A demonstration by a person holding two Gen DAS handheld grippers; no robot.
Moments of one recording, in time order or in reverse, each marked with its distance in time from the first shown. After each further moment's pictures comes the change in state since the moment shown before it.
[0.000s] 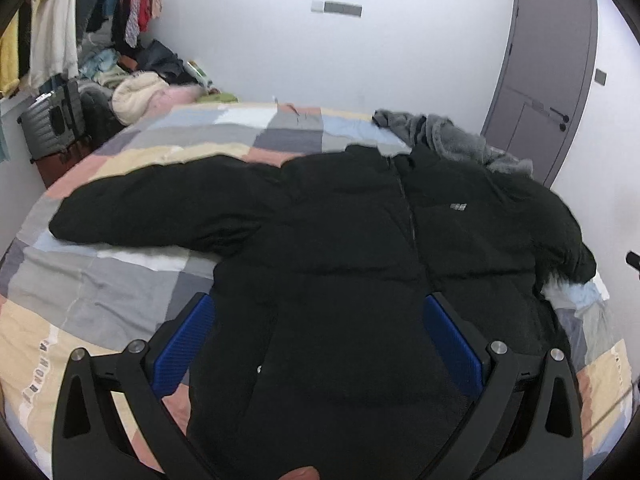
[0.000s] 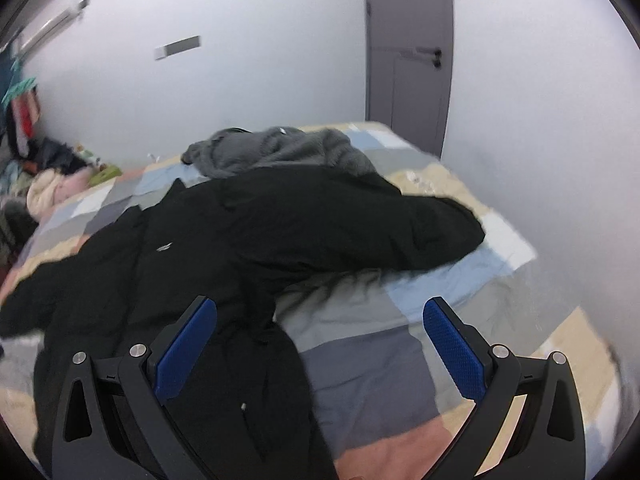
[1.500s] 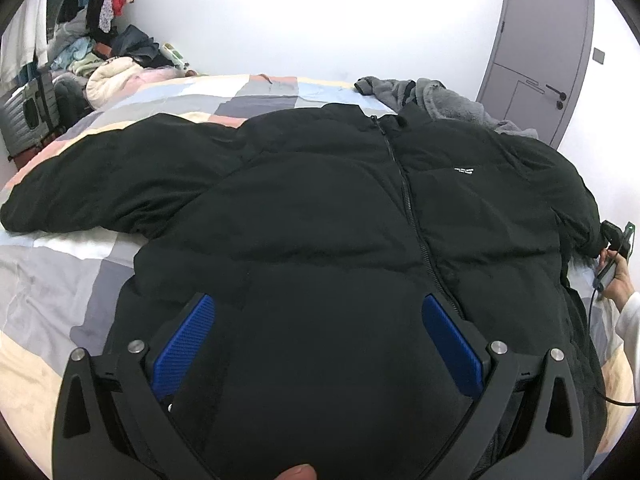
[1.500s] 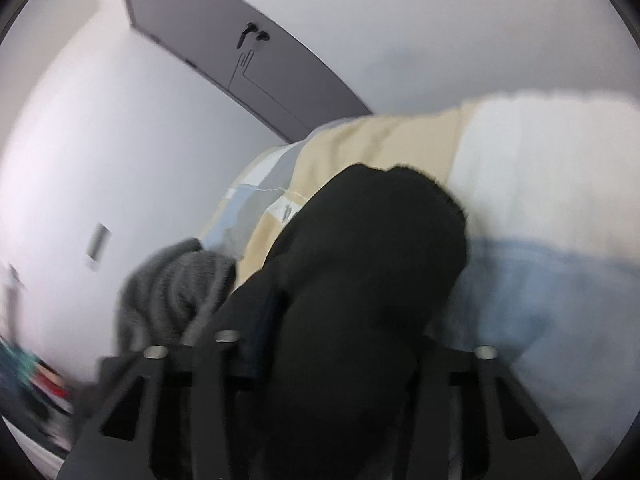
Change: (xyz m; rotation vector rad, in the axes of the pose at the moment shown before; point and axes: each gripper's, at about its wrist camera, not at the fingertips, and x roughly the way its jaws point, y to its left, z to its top) left arm 0.094 -0.034 -0.019 0.009 0.044 -0.047; right arm 0.286 -0.291 0.049 0.728 -0.155 0.141
